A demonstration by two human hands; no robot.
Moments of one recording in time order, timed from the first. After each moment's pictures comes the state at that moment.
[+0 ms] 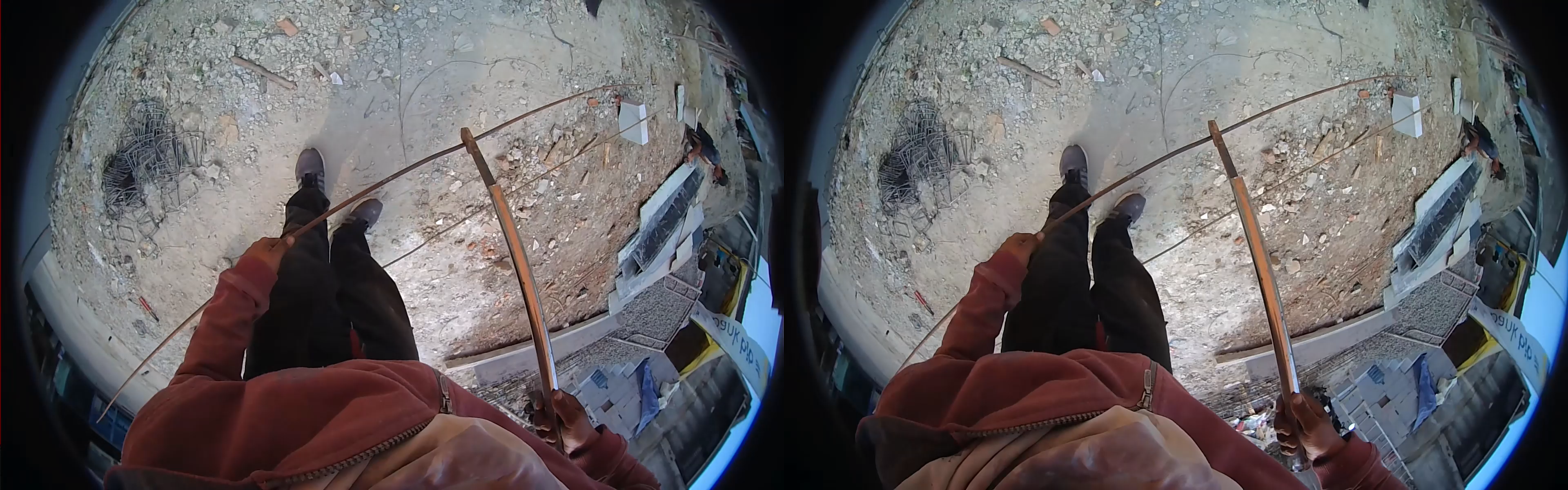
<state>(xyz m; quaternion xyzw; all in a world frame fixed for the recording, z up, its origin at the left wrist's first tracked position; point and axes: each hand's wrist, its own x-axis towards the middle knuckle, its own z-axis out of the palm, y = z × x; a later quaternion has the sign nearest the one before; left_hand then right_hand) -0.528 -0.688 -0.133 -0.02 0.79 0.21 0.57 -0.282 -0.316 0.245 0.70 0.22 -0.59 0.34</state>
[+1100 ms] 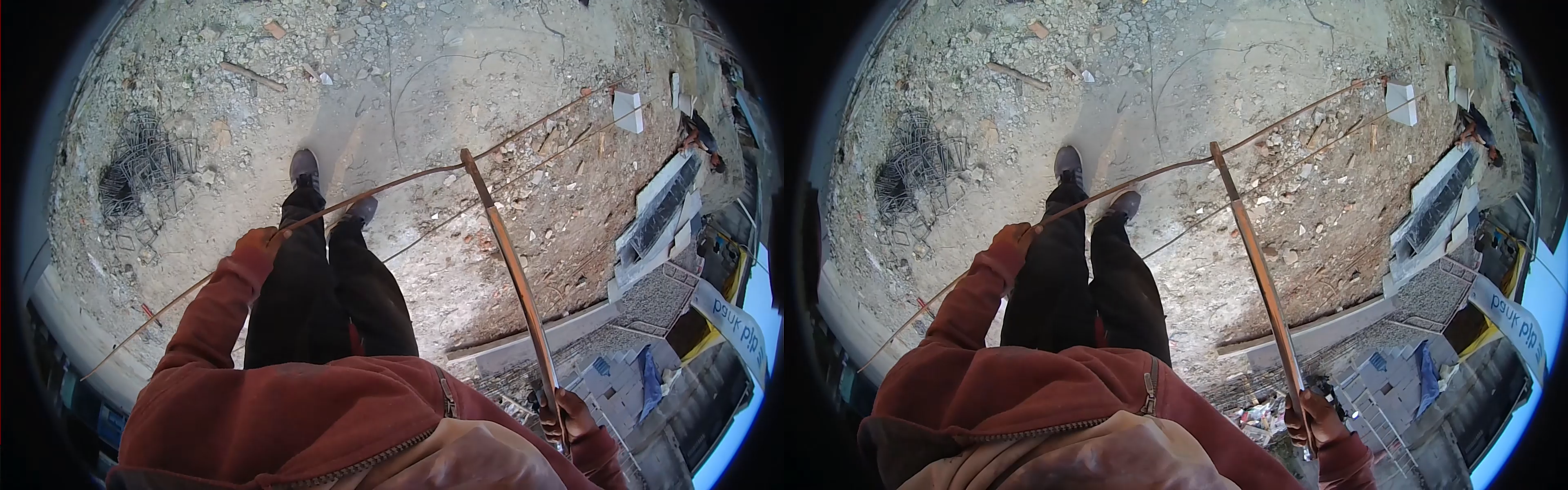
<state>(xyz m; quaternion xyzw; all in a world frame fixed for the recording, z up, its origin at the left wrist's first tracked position) -0.563 -0.656 -0.103 0.17 0.84 0.18 0.48 -0.255 -0.294 0.259 0.72 0.11 -0.61 0.32</state>
